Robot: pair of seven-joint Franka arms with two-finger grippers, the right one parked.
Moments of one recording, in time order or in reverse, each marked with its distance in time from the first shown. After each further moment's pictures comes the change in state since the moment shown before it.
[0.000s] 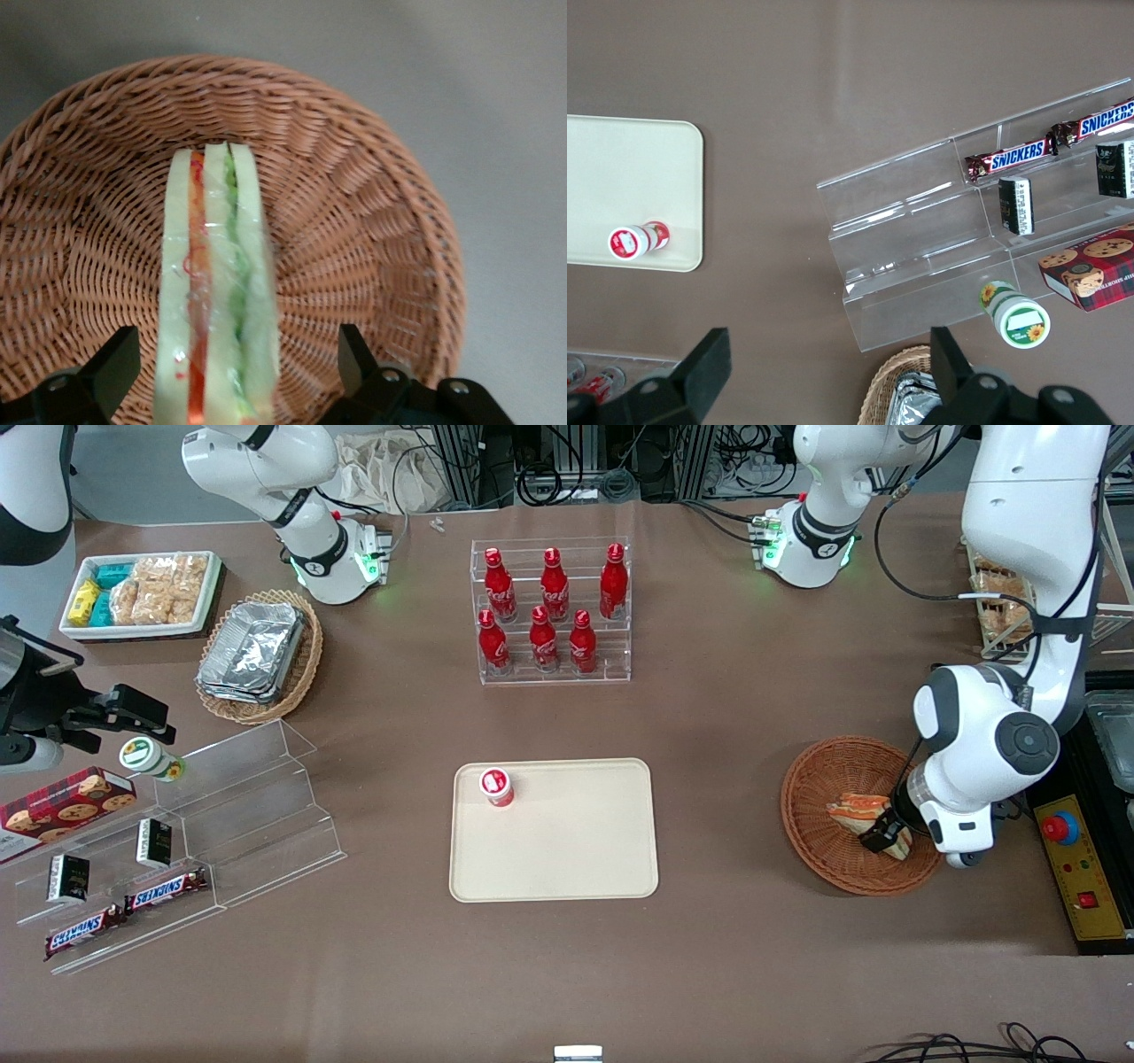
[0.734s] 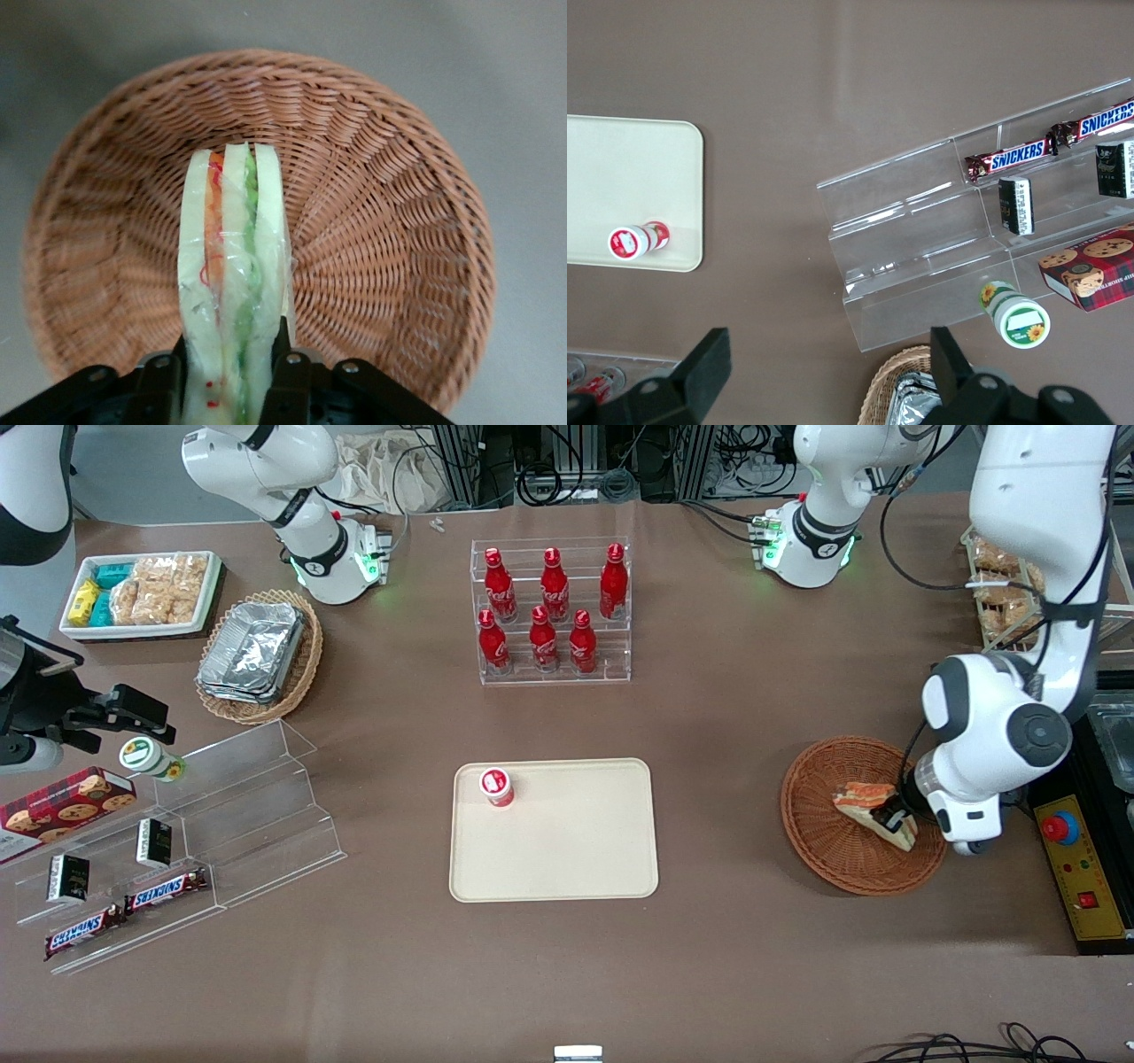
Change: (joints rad) arm 0.008 -0.079 0.001 0.020 0.000 -0.172 -0.007
